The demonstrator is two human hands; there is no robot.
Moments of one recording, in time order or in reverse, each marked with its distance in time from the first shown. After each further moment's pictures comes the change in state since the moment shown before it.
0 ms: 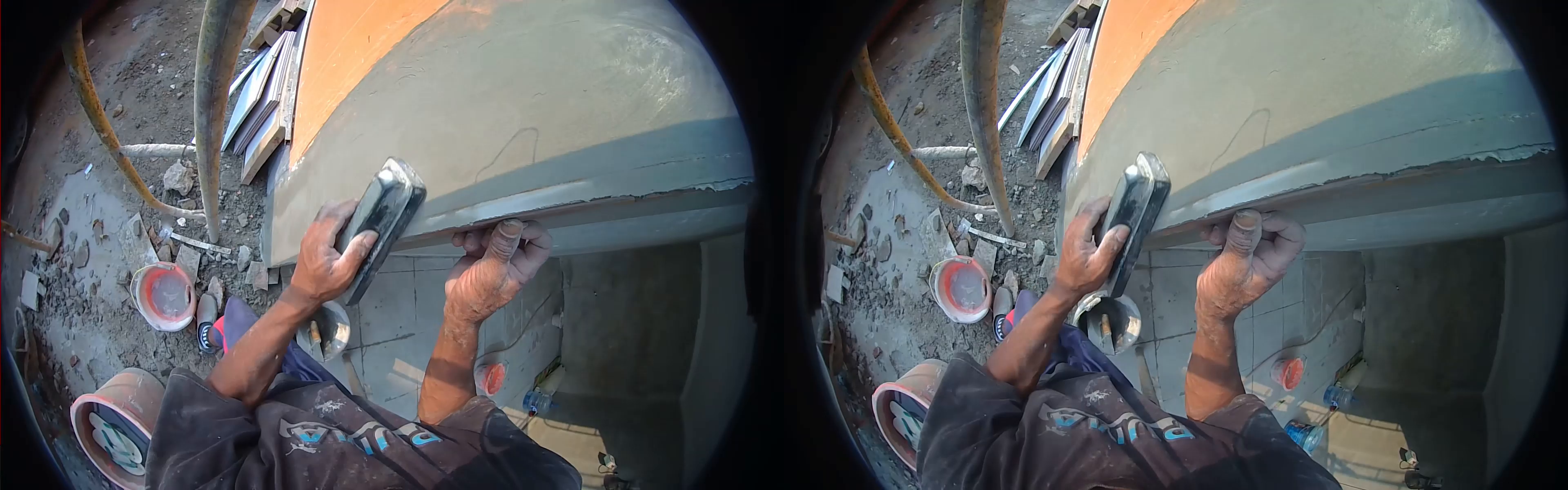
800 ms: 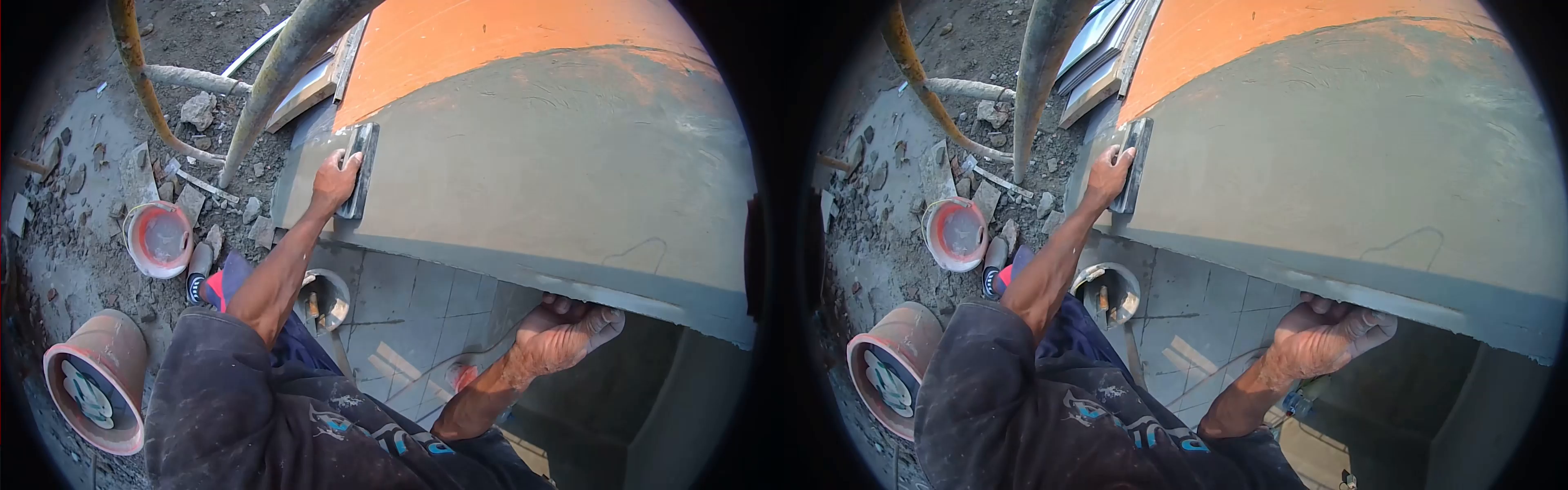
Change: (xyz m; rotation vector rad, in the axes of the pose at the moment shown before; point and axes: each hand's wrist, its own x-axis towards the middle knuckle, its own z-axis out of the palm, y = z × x) left_hand 0.005 -0.229 0.006 0.084 0.130 -0.741; right_hand 0.000 -0.006 0.014 -0.180 0.105 -0.053
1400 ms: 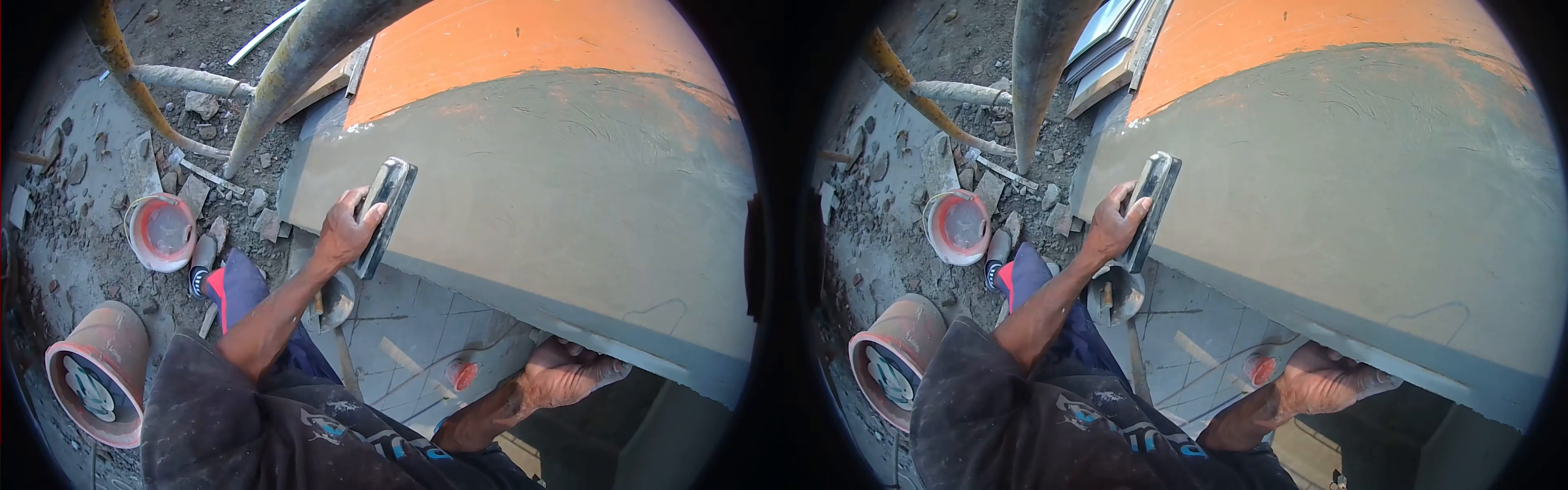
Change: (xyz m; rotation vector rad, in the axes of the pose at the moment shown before) left_hand -0.067 0.023 -0.021 -0.127 -0.090 0.145; right_hand 0.006 0.008 -0.010 -0.060 0.120 -0.055
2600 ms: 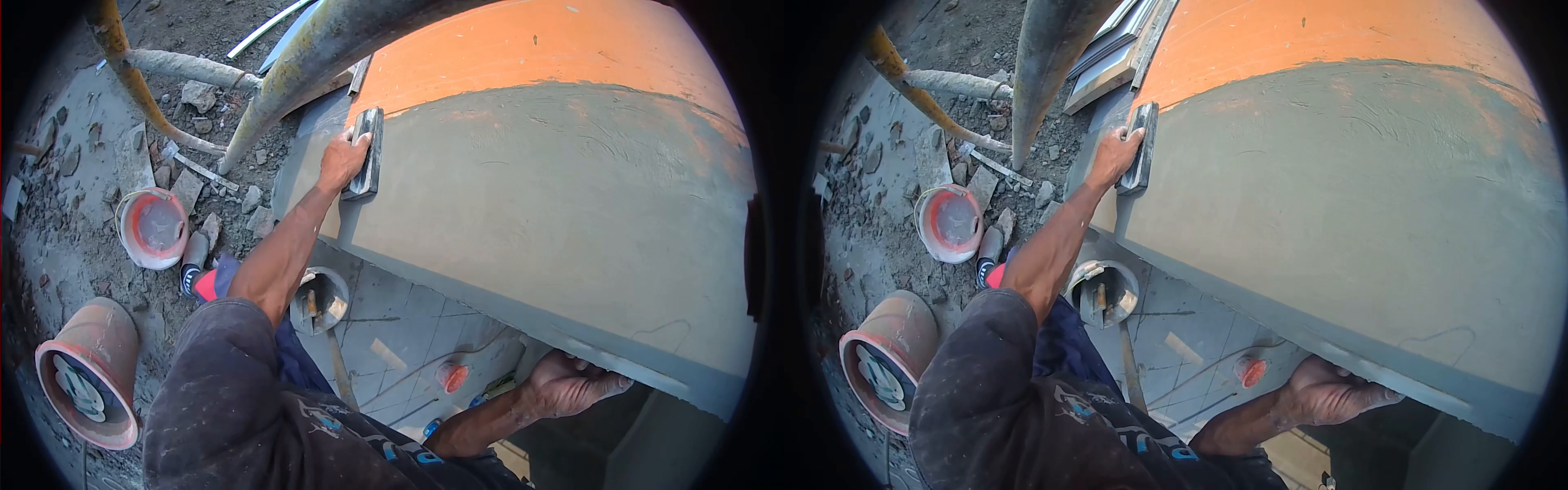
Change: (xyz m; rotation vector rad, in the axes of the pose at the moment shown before) left_hand 0.135 -0.053 0.000 0.155 0.057 -0.284; right_hand 0.002 0.003 -0.008 0.085 -0.039 -0.007
